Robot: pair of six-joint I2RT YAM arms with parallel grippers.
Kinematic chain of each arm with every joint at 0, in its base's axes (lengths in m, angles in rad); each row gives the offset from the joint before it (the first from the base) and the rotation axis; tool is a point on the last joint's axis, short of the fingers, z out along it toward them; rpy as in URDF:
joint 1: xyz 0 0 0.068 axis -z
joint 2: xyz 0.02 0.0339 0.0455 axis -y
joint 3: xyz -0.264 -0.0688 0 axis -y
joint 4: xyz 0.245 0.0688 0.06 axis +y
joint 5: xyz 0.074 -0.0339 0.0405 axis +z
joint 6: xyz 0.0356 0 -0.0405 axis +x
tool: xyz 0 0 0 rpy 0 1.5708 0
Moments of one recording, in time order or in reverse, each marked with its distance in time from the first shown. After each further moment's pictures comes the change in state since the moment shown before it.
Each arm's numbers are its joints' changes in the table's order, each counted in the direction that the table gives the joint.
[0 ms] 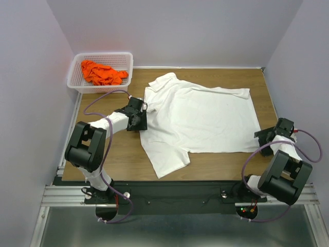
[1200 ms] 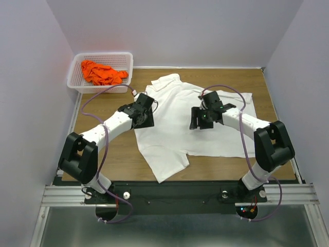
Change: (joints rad) left arm 0.147 0.155 0.101 0.254 0.135 -0.207; right arm -0.924 -0.363 0.469 0.068 0.179 -0.409
